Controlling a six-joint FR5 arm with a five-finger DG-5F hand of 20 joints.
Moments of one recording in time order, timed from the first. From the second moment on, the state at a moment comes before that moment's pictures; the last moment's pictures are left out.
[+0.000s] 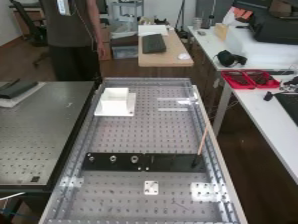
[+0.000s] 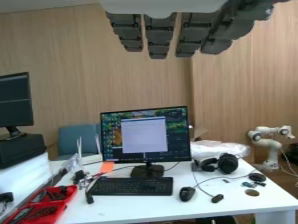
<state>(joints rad) 1.53 -1.56 -1.59 -3.11 -1.60 -0.69</state>
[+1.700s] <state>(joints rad) 1.52 -1.56 -1.73 -3.04 -1.62 -0.70</state>
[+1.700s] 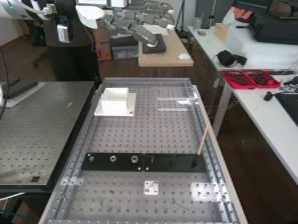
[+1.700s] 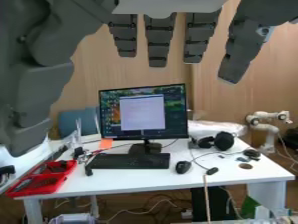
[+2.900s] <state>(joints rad) 1.35 -1.58 -2.05 -2.80 -1.77 -0.83</state>
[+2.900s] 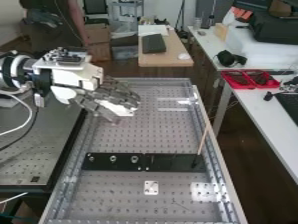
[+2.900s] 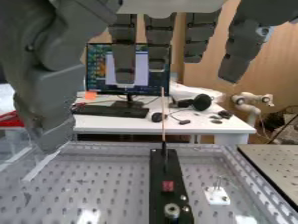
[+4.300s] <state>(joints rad) 1.14 -1.76 -2.18 -2.58 -1.97 -0.99</state>
